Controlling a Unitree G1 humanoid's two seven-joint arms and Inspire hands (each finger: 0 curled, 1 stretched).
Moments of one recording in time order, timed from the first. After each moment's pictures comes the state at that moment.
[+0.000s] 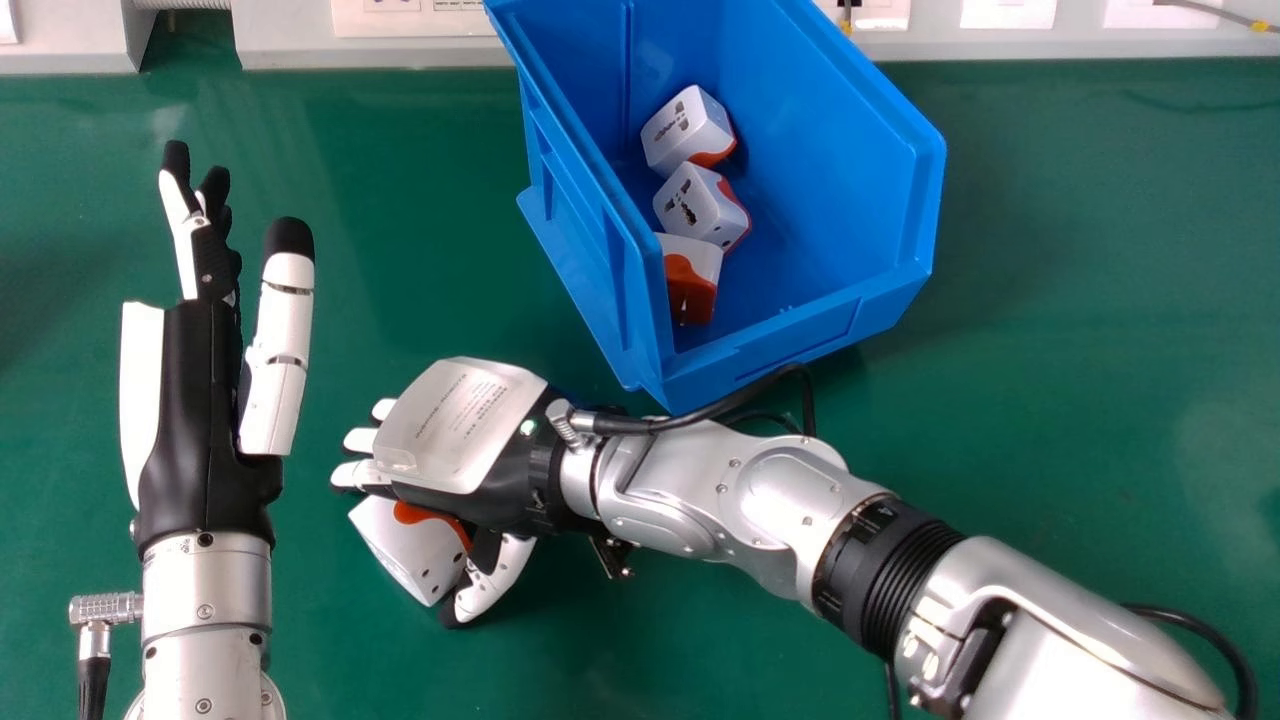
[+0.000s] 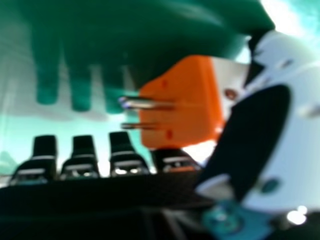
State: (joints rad) left arm 0.15 0.13 0.16 -0.14 0.18 -0.20 0.11; right arm -0.89 0.05 0.92 0.94 -1.03 -0.33 0.04
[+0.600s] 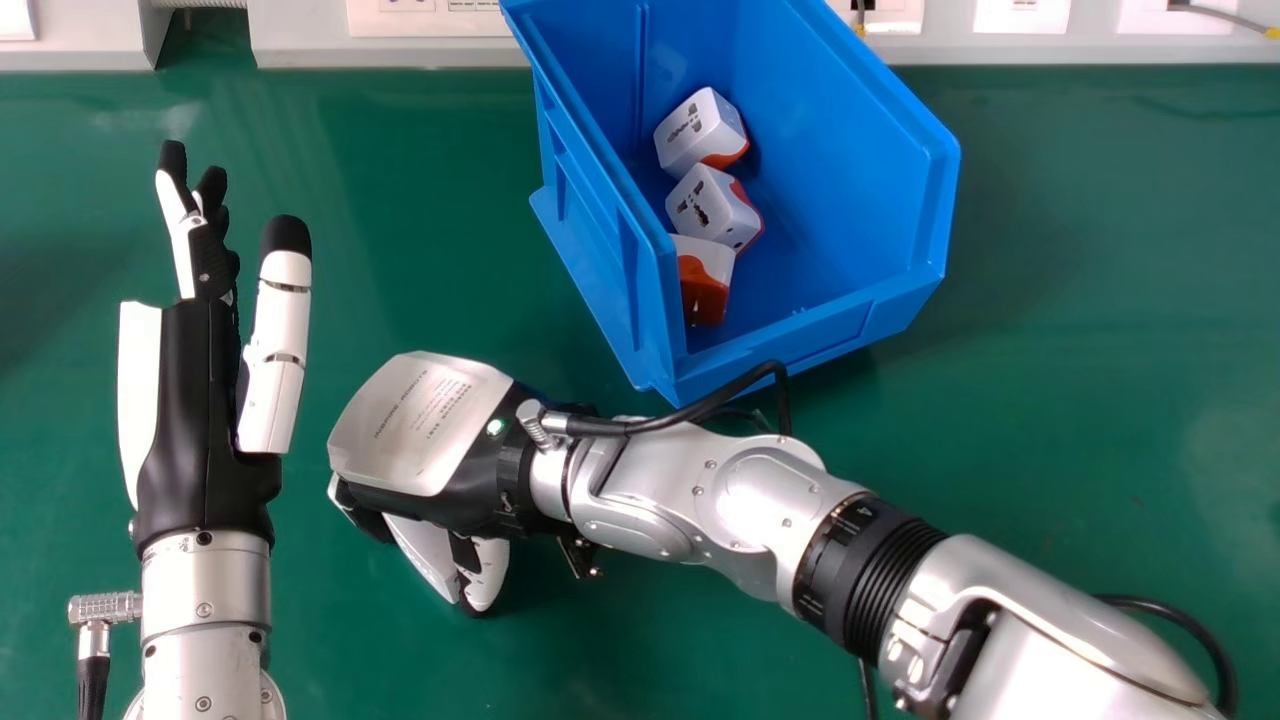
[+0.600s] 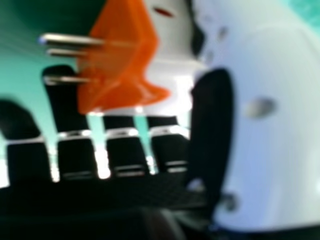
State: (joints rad) left arm 0.15 0.12 0.16 -0.14 0.18 -0.18 0.12; right arm -0.90 0.06 0.95 0.91 -1.03 -0.29 0.03
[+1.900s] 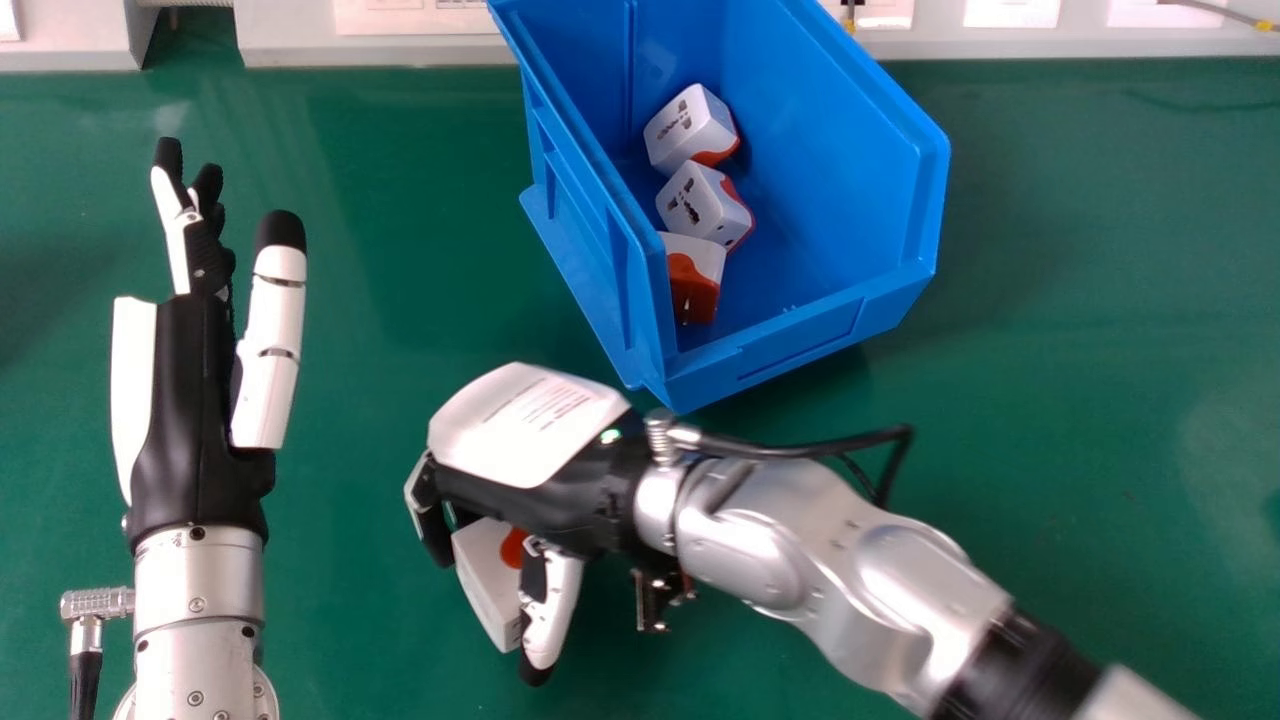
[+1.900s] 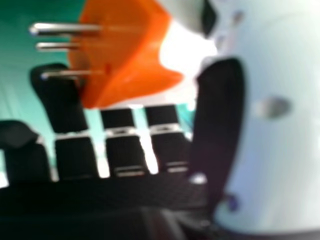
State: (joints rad) left arm 0.13 0.14 0.18 -0.12 0.16 -0.18 0.11; right arm -0.51 -0.20 0.73 0.20 -0.83 -0.16 0.33
